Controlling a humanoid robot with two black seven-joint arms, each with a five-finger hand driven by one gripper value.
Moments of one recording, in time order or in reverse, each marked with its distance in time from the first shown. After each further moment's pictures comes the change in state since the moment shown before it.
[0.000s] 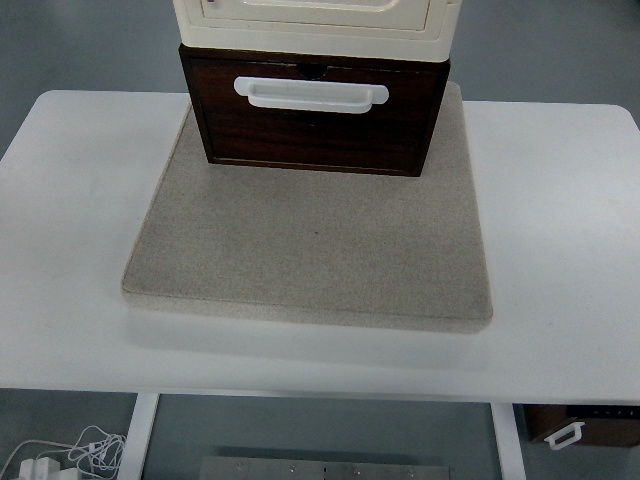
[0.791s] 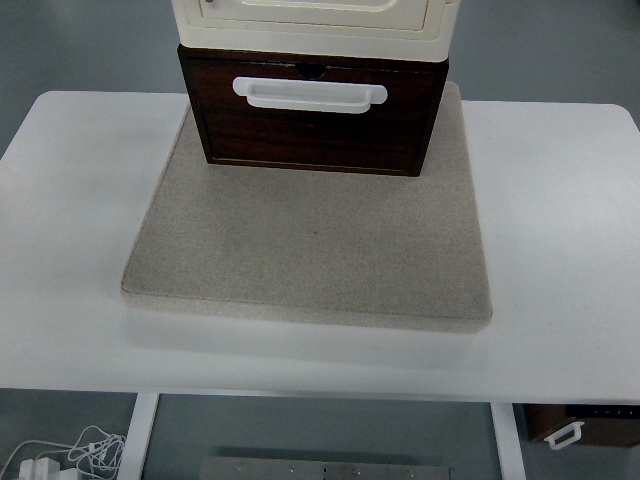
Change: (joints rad) left arm 0.220 -0.117 0.004 0.163 -0.029 0.223 0.000; right arm 0.000 0.000 -0.001 0.003 -0.003 0.007 0.000
